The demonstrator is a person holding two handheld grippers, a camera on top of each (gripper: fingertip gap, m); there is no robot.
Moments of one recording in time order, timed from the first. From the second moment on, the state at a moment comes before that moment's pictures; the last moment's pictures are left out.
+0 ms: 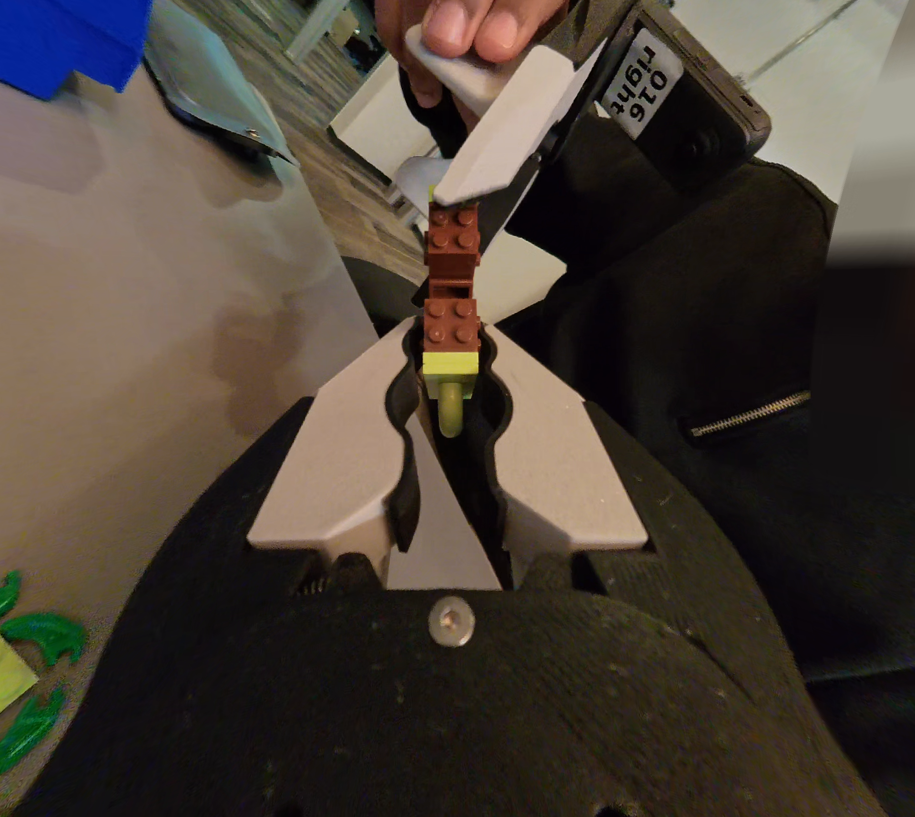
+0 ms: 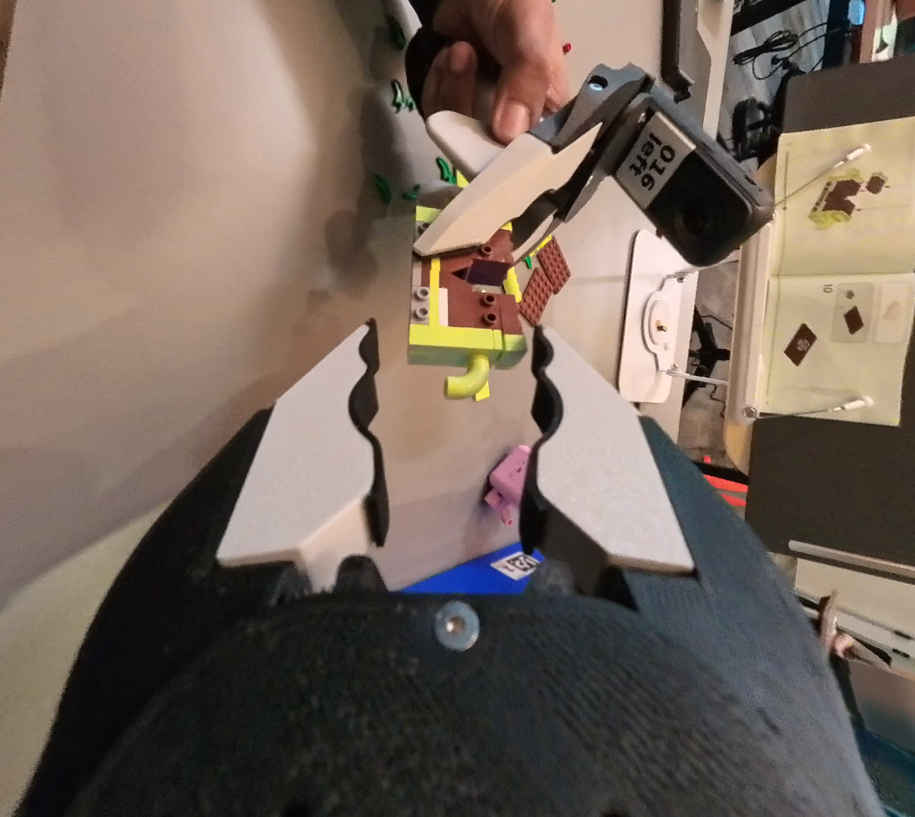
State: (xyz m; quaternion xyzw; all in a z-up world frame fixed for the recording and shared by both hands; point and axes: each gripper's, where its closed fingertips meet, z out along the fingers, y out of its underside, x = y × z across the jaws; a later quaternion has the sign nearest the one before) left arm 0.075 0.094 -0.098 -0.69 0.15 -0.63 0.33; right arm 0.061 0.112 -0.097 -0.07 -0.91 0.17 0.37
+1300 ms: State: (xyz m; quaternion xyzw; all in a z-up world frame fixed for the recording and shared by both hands) left arm 0.077 0.121 -0.119 -0.77 0.06 -0.54 0.33; right arm 0.053 0.134 -0.126 -0.11 -0.93 0.04 0.34
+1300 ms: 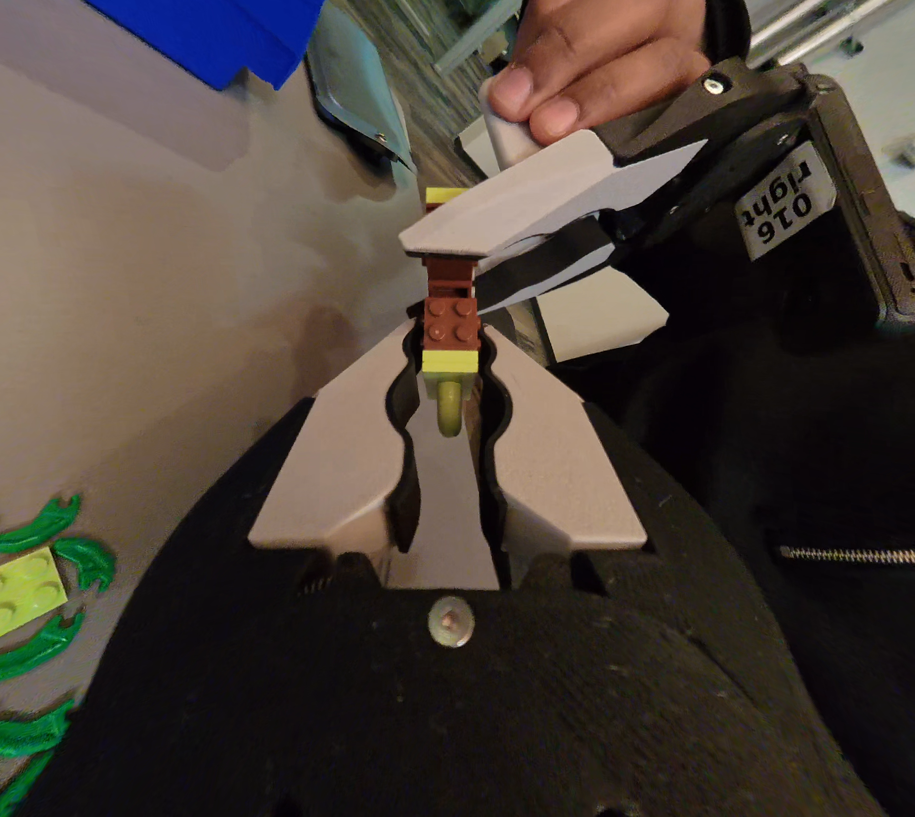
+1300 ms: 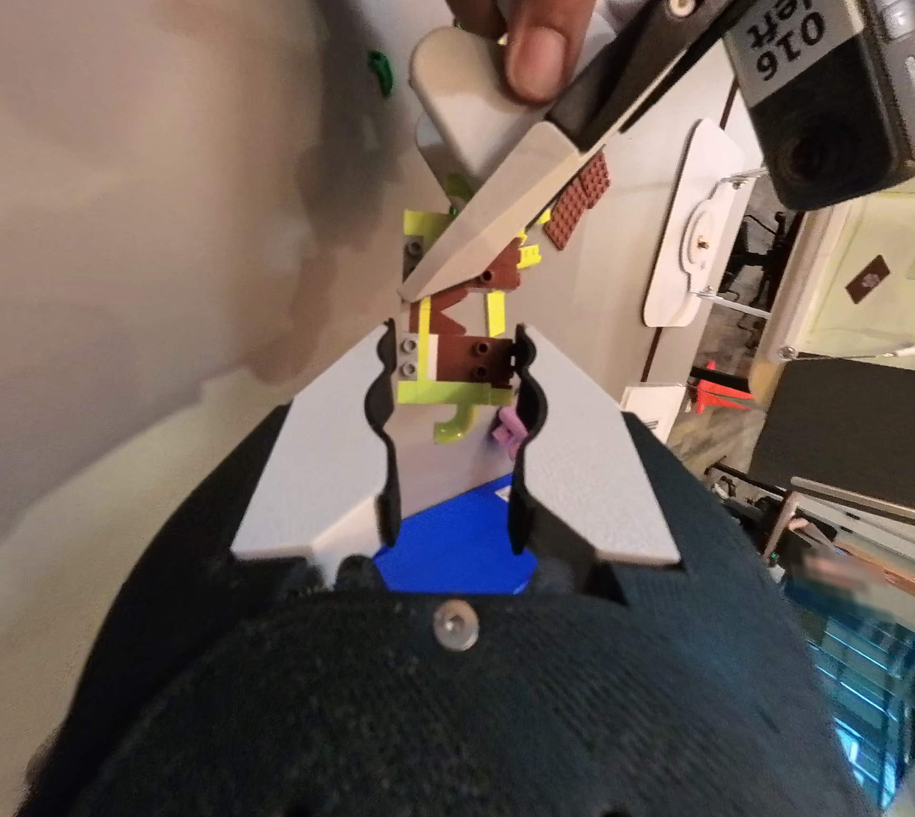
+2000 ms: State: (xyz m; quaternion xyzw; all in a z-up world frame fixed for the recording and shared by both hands) left arm 0.081 0.127 -0.120 -0.81 0.05 -0.46 0.35; right arm 0.052 0.139 -0.129 -0.10 -0.93 0.02 0.35
